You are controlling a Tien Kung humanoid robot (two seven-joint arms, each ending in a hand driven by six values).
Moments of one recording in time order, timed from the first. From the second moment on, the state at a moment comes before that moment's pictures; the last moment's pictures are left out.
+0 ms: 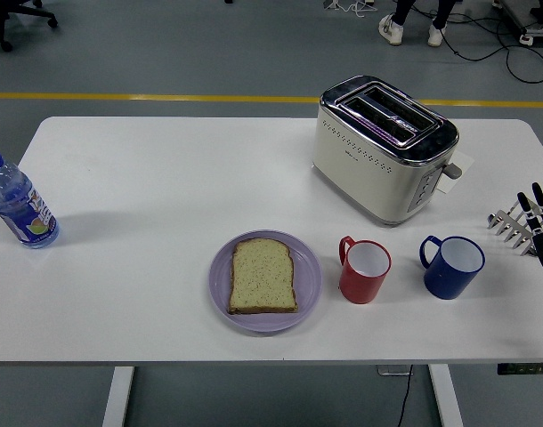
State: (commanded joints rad) left arm -0.10 0.00 -0.18 -0.20 0.54 0.05 0.07; right arm 0.06 -0.17 1.62 1.36 -0.19 -0.10 0.02
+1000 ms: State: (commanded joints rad) left arm -0.09 0.00 -0.17 -0.20 0.54 0.05 0.07; right arm 0.05 -0.17 1.62 1.35 -0.14 -0.10 0.04
